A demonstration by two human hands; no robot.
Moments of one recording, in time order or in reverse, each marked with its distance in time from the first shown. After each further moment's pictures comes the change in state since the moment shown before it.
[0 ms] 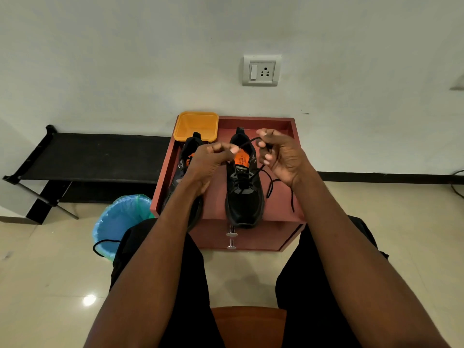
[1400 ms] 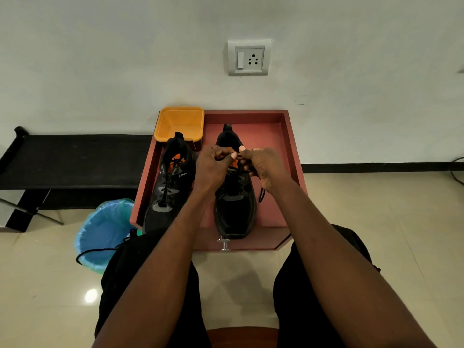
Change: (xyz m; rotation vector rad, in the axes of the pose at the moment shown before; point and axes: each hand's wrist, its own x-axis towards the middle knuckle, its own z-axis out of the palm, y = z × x) left_hand 0.059 -0.058 0.034 0.332 0.250 0.106; right_hand 0.051 0.045 -0.019 -0.394 0.358 0.191
